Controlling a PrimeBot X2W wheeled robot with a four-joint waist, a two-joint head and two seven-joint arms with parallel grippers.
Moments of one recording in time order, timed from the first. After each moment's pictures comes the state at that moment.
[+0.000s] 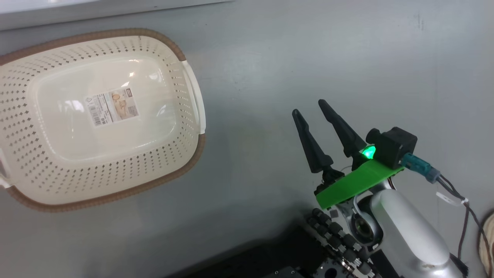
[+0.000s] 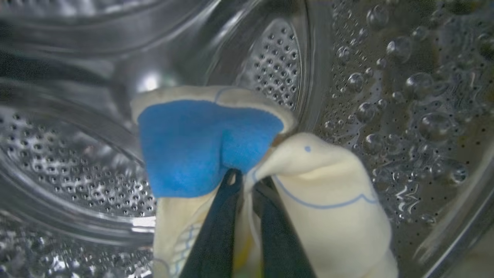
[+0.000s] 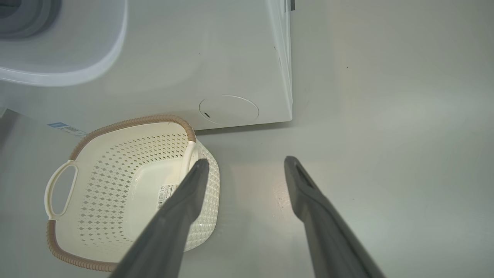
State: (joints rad) left arm -1.71 0.26 -0.54 0.89 -0.24 -0.12 -0.22; right arm -0.35 -0.07 0.43 0.19 0.45 0.13 -0.26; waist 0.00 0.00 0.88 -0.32
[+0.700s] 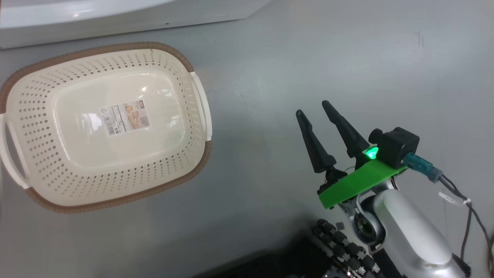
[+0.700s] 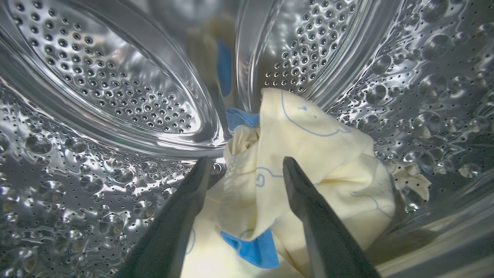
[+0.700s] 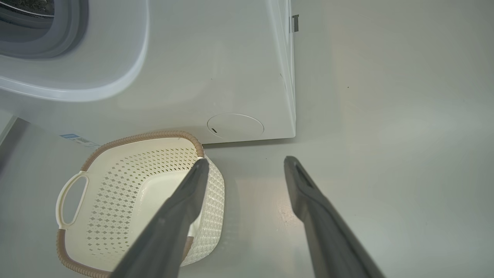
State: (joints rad) left arm -1.69 0.20 -0.51 1.18 -0.33 -0.10 -0.14; right arm -0.35 -0.07 0.42 0.21 0.46 0.13 -0.26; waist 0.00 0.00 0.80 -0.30
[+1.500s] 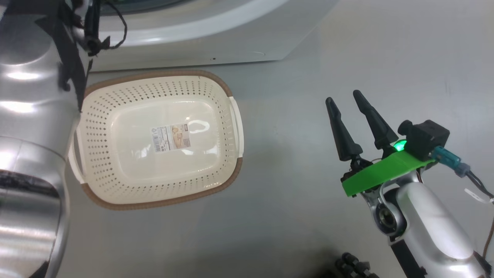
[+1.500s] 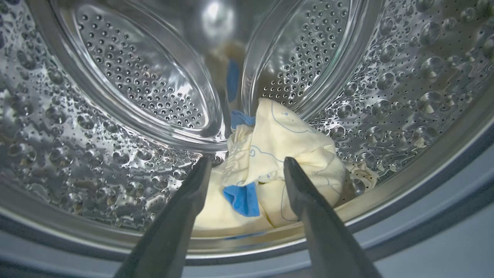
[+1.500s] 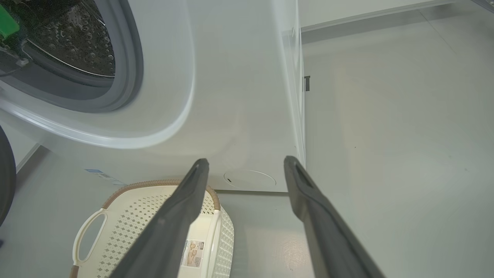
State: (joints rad) left arm -1.47 0.10 -0.48 1.16 -0.43 -0.12 -0.25; right arm -0.35 -0.11 0.33 0.21 0.45 0.13 -0.26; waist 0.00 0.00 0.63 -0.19
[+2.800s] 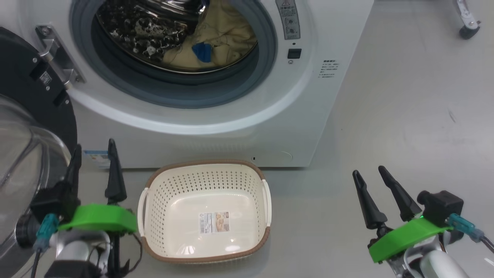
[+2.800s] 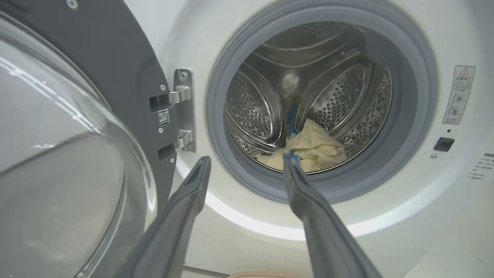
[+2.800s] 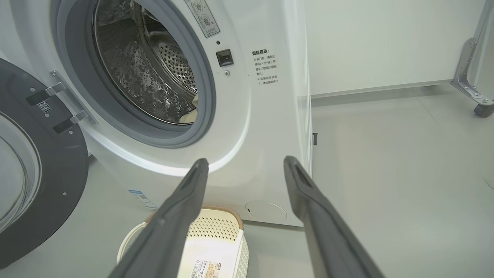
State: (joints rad) left arm -0.29 0.28 -0.30 0.20 -0.47 0.17 -0.26; right arm -0.06 -0.17 0.26 0.18 0.44 0.13 -0.26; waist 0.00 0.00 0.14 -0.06
